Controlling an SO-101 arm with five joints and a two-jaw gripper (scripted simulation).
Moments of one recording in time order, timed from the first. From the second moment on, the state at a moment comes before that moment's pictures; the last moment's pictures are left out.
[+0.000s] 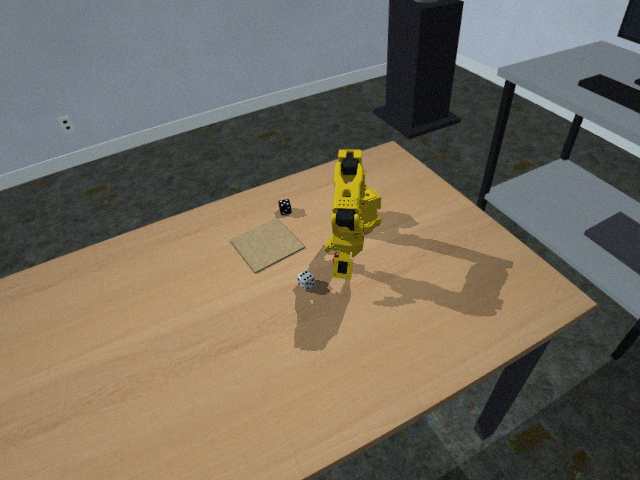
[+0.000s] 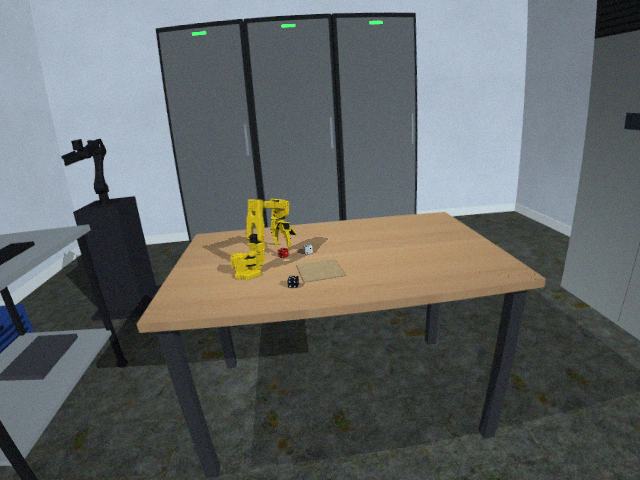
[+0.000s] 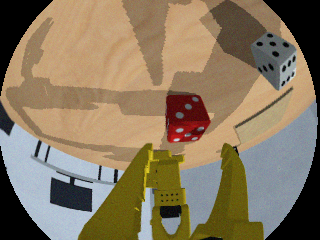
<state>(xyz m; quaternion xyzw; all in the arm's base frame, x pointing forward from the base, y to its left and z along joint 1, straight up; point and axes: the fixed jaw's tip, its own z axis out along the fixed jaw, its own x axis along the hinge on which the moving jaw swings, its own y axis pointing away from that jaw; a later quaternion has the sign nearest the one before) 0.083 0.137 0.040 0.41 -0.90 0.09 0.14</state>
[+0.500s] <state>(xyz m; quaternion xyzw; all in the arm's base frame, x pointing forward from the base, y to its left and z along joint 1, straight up) 0.083 0.138 0.026 0.41 -0.89 0.10 0.16</state>
